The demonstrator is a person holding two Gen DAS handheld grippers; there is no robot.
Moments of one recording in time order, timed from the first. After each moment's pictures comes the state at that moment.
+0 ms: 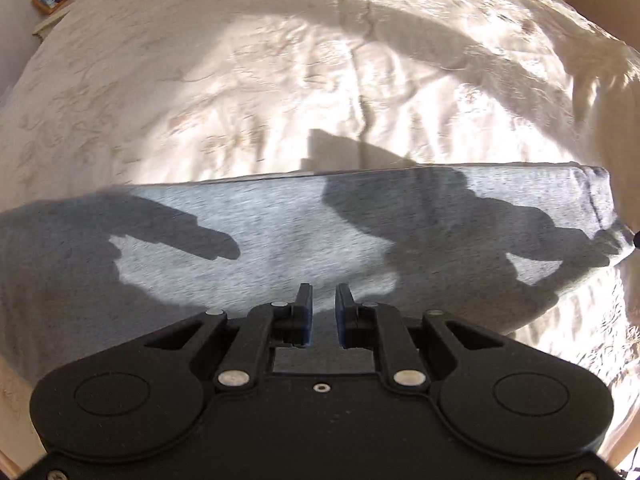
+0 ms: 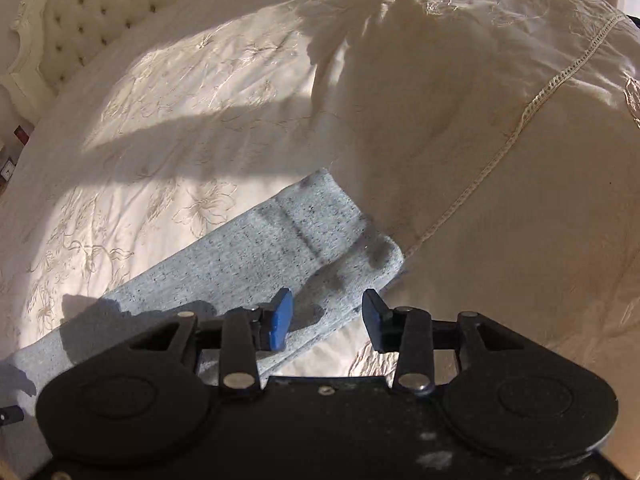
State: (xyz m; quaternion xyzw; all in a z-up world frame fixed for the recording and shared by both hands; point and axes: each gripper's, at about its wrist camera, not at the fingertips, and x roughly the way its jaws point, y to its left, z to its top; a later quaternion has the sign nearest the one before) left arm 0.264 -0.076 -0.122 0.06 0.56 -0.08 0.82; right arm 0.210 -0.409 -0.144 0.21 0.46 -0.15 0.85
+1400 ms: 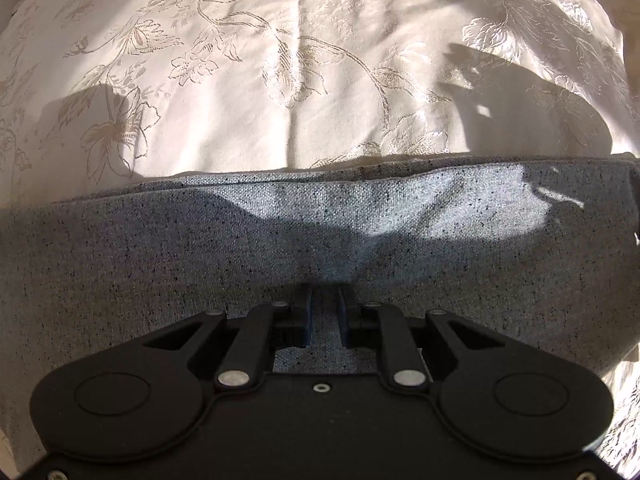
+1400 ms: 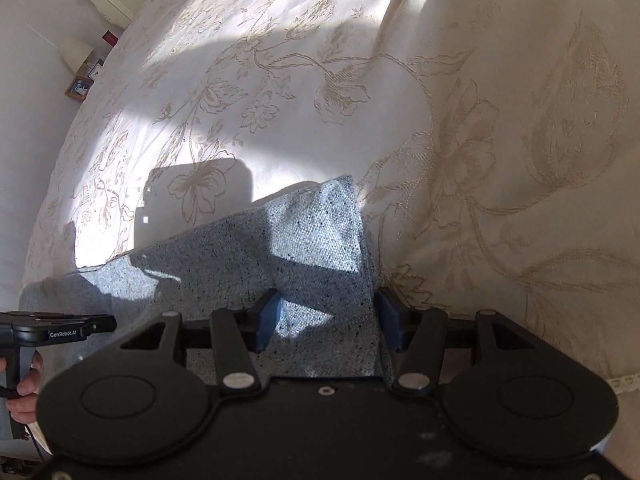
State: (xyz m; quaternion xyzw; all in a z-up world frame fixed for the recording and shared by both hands) left arm 0.329 -0.131 -0.204 0.07 0.62 -0.05 0.78; right arm 0.314 -0.493 -0.224 0.22 0.56 0.07 0.80
